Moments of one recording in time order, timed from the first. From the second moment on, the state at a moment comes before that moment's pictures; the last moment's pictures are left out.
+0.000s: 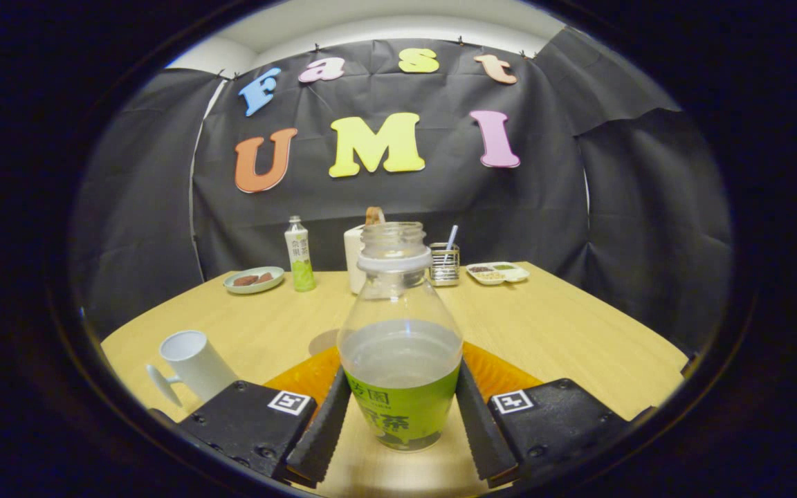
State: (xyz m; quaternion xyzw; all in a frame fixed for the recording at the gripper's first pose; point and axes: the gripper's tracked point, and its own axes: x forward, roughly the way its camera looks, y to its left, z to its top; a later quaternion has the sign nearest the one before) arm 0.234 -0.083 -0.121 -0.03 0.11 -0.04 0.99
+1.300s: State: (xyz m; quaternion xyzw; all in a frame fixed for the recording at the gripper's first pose) arm 0.173 -0.083 0.037 -0.28 0.06 -0.15 0.95
